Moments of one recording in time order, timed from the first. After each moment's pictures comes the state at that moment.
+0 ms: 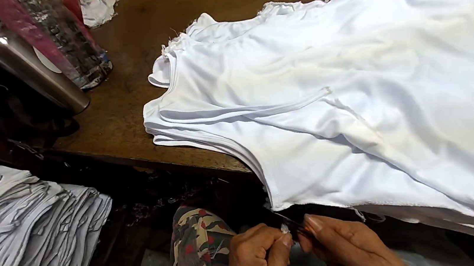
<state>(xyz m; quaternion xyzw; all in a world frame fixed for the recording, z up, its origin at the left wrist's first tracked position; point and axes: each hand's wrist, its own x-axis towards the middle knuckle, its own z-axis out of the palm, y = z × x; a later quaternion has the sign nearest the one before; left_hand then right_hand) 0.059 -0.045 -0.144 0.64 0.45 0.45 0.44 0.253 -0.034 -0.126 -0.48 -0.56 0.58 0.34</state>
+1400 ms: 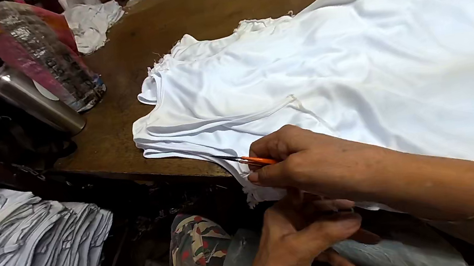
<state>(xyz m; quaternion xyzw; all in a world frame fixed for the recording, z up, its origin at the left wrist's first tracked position) 0.125 -0.018 -0.095 0.33 0.26 0.43 0.80 0.240 0.069 -0.002 -0.47 -0.70 0.51 0.15</state>
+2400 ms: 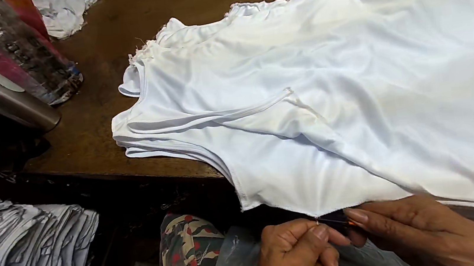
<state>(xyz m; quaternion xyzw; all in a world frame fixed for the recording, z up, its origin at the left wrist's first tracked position) 0.125 -0.034 -0.127 0.40 0.31 0.39 0.77 0.353 -0.024 -0.098 -0.51 -0.59 0.57 0.26</state>
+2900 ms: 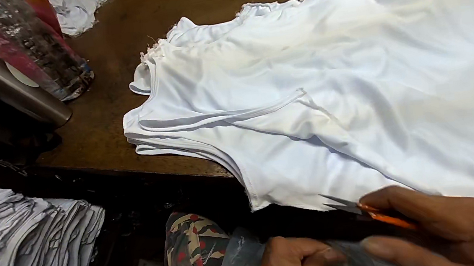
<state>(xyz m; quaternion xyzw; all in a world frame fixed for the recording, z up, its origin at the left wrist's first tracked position) 0.108 -0.041 -0.140 0.57 0.36 0.33 0.66 0.338 -0.023 -0.064 -0.49 -0.79 0.30 0.22</state>
